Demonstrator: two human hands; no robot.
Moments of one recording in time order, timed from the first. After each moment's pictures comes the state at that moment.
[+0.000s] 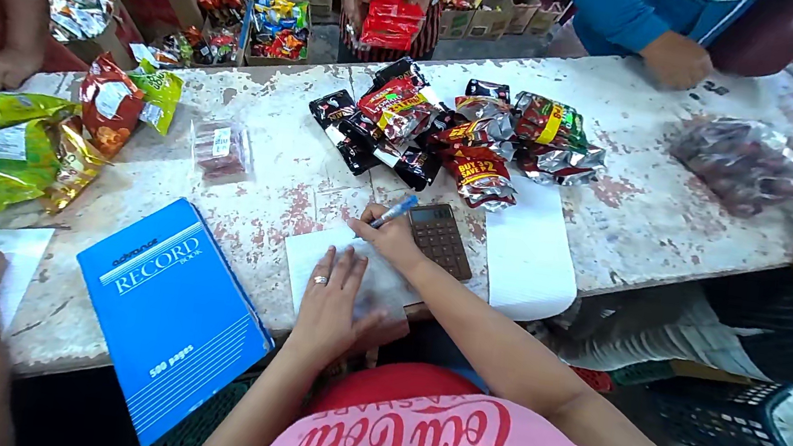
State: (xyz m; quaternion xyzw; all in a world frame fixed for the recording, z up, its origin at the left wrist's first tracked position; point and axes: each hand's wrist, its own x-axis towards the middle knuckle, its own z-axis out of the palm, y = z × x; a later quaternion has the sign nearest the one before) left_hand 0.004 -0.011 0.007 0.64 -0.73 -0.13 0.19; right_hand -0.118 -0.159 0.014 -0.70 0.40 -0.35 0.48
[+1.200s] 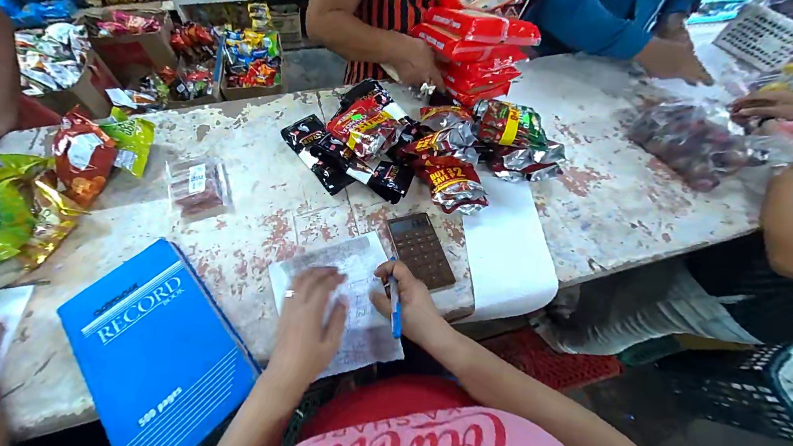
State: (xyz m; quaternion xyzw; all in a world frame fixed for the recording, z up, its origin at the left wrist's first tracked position) left_hand 0.017 -0.015 0.031 0.58 -0.71 -0.14 0.38; right_hand -0.183 -0.079 0.027 -0.70 0.47 -0.29 0.45
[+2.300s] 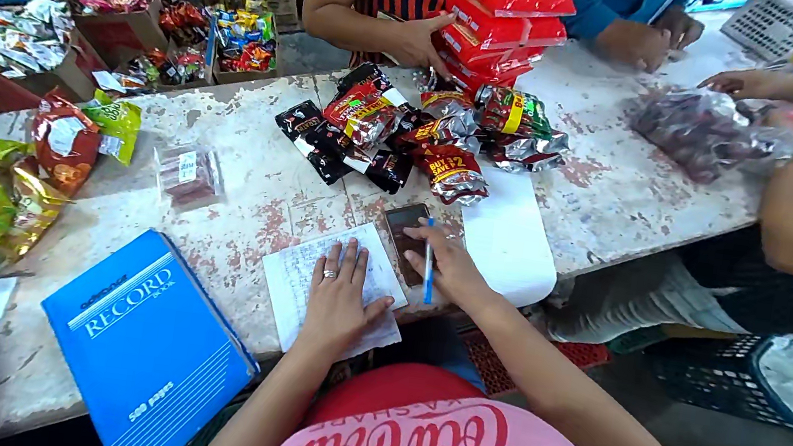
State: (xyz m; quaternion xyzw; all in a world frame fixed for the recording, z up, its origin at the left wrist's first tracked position) left_hand -0.026 -0.051 0.004 0.63 -0.76 -0.11 0.08; right_hand -0.248 -0.136 0.015 -0.83 0.45 -0.26 0.21
